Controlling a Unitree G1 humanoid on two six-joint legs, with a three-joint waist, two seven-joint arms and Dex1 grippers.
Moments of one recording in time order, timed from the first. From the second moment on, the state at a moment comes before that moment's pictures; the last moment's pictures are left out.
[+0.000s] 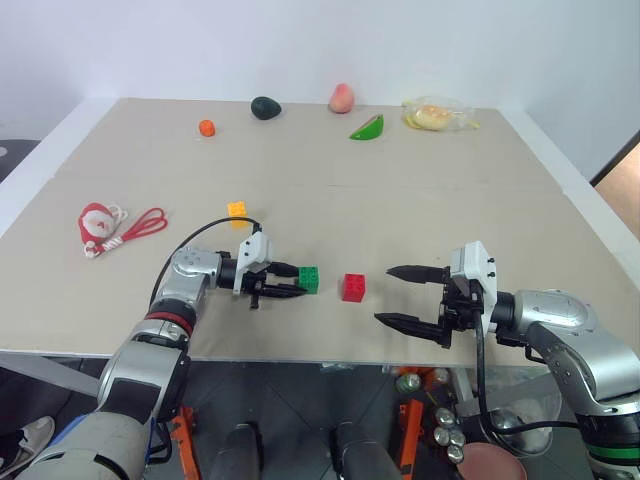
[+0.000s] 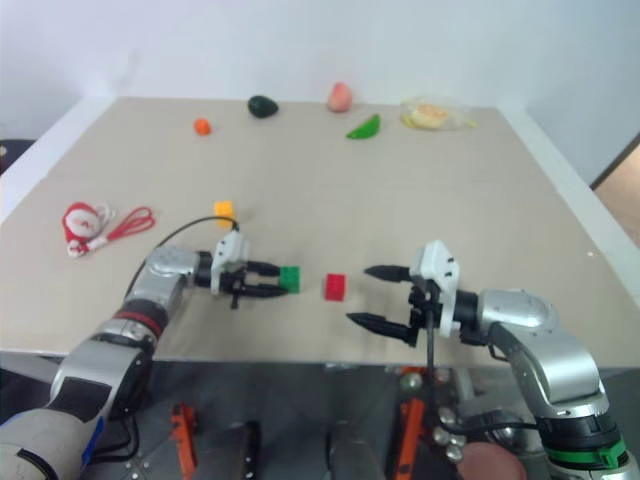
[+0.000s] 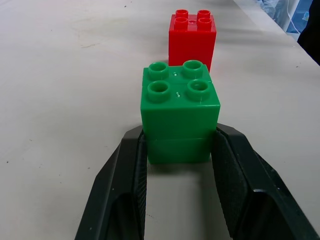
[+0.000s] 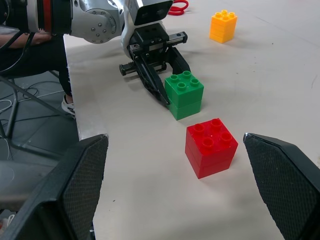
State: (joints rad) left arm -0.90 0.30 -0.07 1.12 -0.11 -0.41 -1.48; right arm -0.19 -0.76 -0.08 -0.33 0.55 0.48 1.04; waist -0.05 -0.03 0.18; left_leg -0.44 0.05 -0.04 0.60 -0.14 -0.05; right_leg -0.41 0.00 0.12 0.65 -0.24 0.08
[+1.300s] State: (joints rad) left arm -0.80 0.35 -0.07 0.96 -0.12 -0.36 -1.56; right arm -0.26 -0.76 -0.07 -0.31 0.54 0.49 1.07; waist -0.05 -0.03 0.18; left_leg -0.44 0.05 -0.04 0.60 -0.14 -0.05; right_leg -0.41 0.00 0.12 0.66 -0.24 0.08
